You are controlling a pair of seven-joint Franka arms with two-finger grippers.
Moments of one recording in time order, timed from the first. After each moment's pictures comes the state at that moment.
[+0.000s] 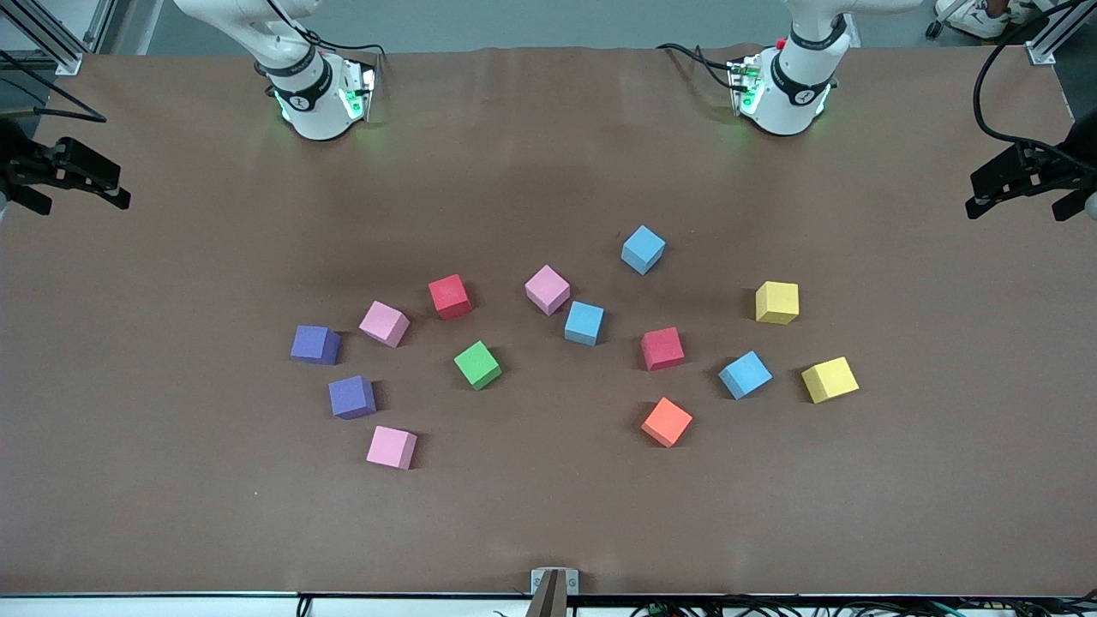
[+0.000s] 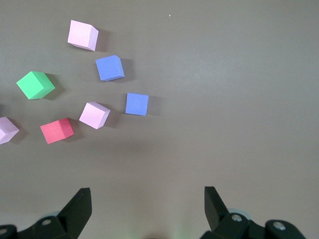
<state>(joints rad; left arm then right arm) -0.11 0.03 0.07 -1.42 0.01 1.47 0.02 0.01 -0.03 -0.04 -1.52 0.02 1.45 -0.08</state>
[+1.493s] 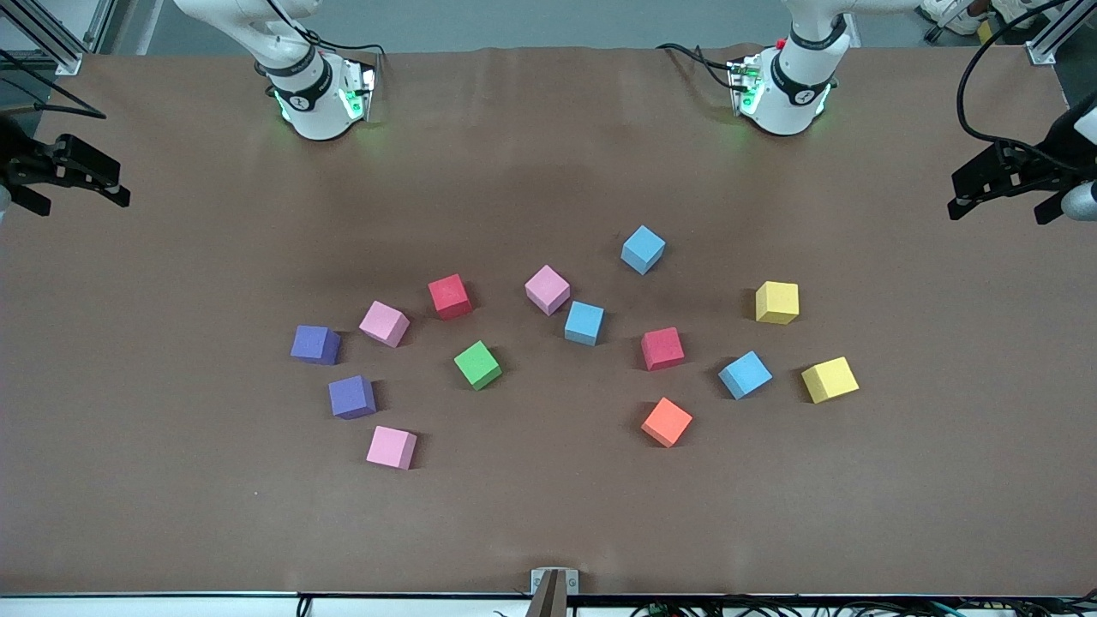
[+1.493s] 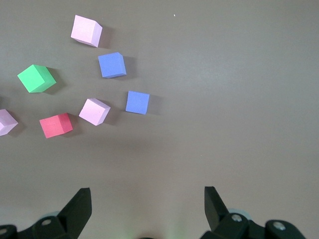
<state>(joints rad) -0.12 0.03 0.04 -1.42 -0.02 1.48 0.00 0.01 -0.03 -0.04 -1.52 0.02 1.45 -0.12</state>
